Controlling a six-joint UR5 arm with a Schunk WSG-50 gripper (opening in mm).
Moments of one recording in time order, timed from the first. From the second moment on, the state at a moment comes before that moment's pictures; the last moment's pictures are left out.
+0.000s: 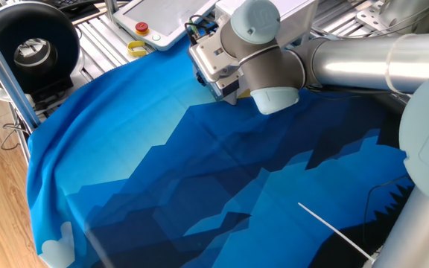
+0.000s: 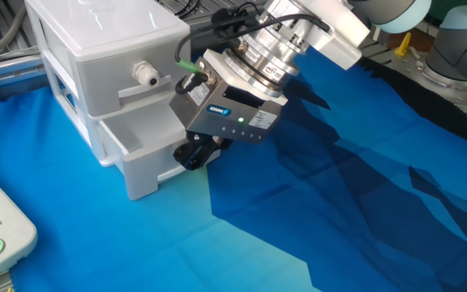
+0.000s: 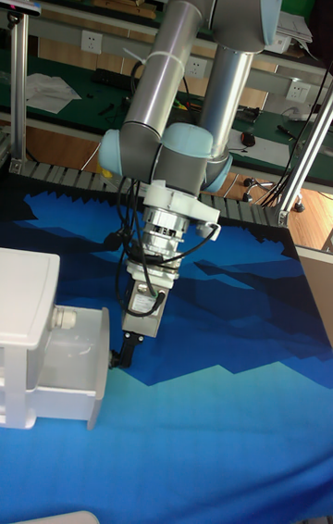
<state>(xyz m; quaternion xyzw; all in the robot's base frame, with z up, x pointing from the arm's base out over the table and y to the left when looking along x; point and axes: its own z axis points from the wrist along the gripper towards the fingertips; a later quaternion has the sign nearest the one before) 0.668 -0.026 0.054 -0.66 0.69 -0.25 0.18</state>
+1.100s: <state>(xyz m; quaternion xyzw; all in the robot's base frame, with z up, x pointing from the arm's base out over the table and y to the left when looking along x) 0.665 -0.063 0.062 -0.68 0.67 -0.24 0.18</state>
